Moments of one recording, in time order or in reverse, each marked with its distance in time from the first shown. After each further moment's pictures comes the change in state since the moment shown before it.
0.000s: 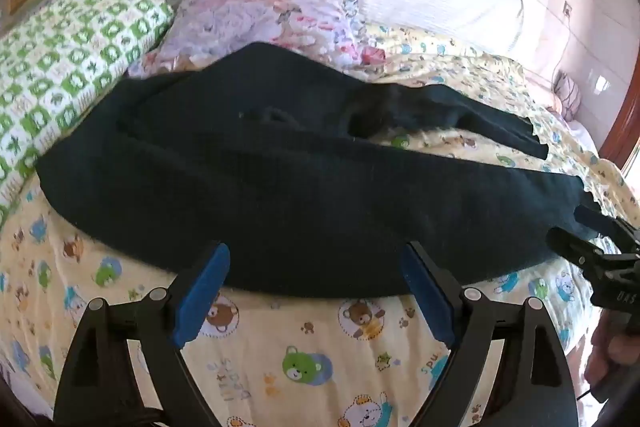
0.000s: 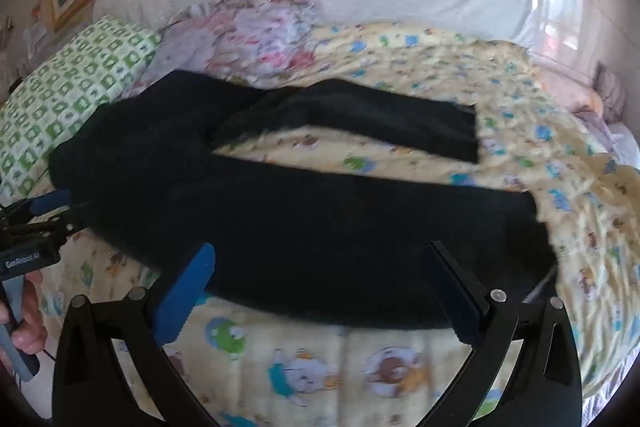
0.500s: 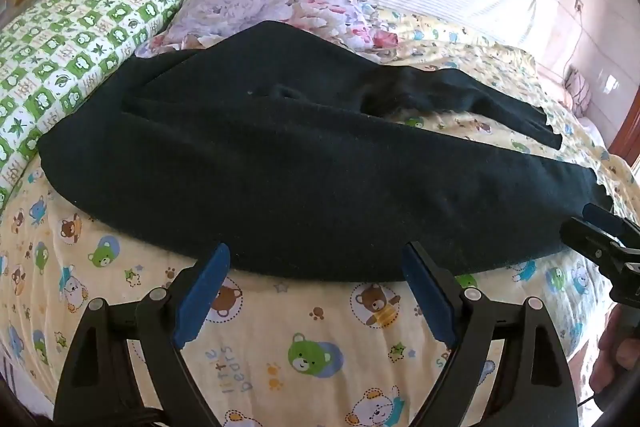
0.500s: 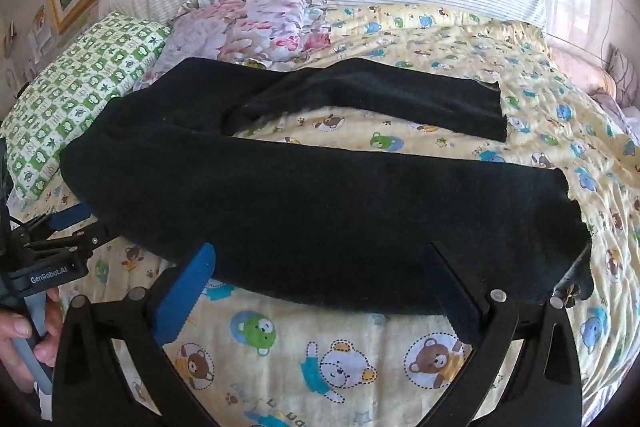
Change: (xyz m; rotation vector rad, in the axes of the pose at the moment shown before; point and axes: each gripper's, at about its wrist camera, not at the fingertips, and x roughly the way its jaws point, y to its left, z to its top) left arm 0.014 0.007 -0.015 -0.054 0.070 -0.003; right arm 0.013 0.009 -0.006 0.083 0.067 0.088
